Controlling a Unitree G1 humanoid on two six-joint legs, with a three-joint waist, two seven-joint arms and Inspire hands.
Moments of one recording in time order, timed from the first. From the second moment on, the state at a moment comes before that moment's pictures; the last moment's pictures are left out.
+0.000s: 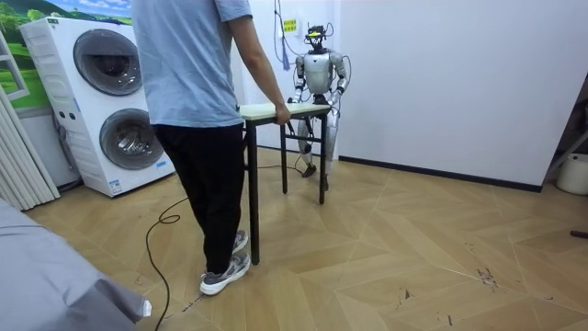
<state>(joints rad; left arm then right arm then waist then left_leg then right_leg) 0.21 0.22 -0.27 0.10 -1.35 -0.08 -0.07 0.18 -0.18 0.36 0.16 1.57 -0.11 0.13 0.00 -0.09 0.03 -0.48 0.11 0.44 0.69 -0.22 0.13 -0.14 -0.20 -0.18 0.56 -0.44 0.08</state>
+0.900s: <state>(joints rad) 0.37 0.19 -0.30 0.10 -1.35 -0.03 -0.12 0.27 -0.22 0.32 0.20 1.49 -0.10 0.18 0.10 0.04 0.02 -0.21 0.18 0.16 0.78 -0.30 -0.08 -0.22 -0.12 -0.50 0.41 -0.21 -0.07</state>
